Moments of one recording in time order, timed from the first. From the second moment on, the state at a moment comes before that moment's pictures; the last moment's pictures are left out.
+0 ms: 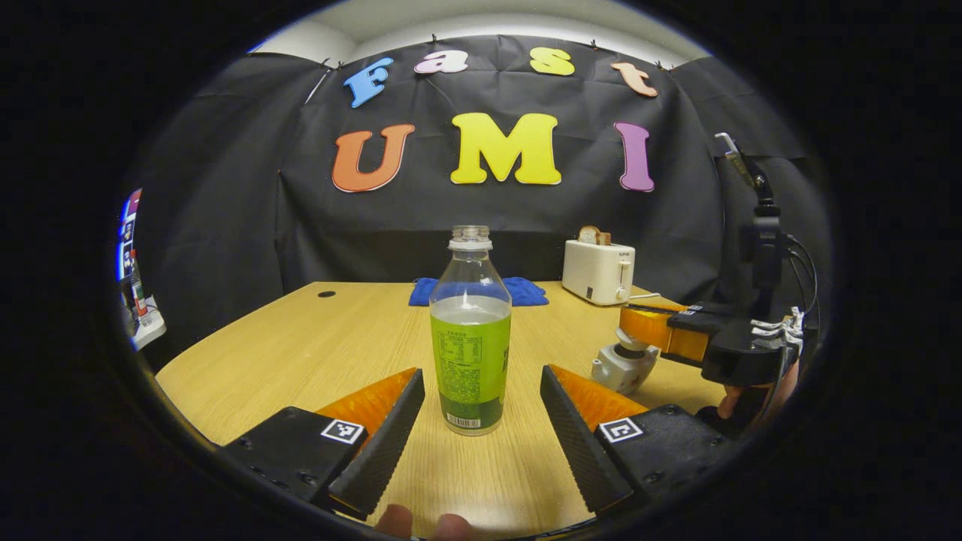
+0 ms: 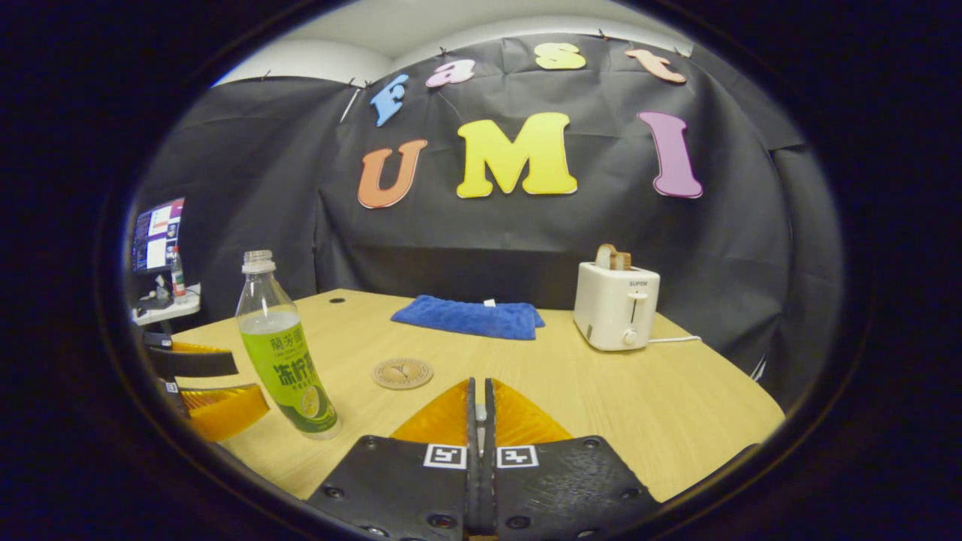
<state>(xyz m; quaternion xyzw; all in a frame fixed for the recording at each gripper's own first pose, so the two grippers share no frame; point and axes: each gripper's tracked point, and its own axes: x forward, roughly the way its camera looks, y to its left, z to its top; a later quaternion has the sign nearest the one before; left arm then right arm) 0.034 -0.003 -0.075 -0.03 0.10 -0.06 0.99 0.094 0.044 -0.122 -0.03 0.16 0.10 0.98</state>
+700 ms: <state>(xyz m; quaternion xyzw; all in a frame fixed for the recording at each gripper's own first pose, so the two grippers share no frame) 0.075 0.003 -0.118 -0.05 0.16 -0.03 0.99 0.074 0.016 -0.094 -0.02 0.14 0.10 0.98</state>
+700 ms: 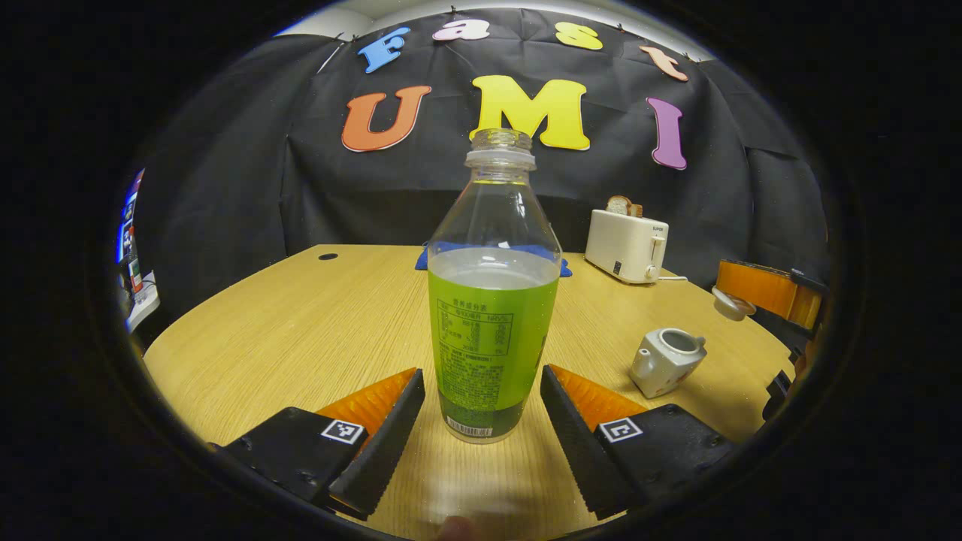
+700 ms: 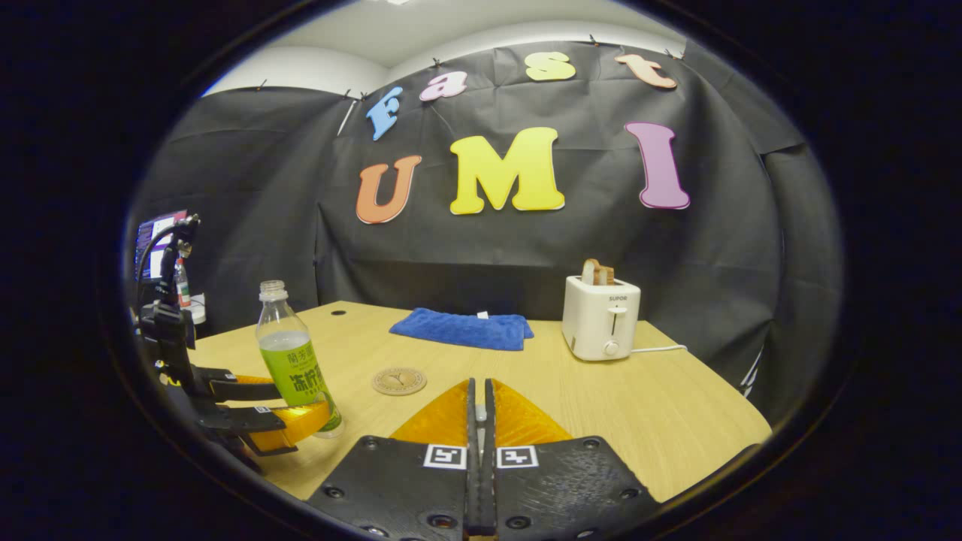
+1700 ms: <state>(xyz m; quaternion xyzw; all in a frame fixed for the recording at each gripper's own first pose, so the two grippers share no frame) 0.066 0.034 -0.074 0.34 0.19 0.01 0.92 0.065 -0.032 -0.091 0.00 0.14 0.10 0.99</state>
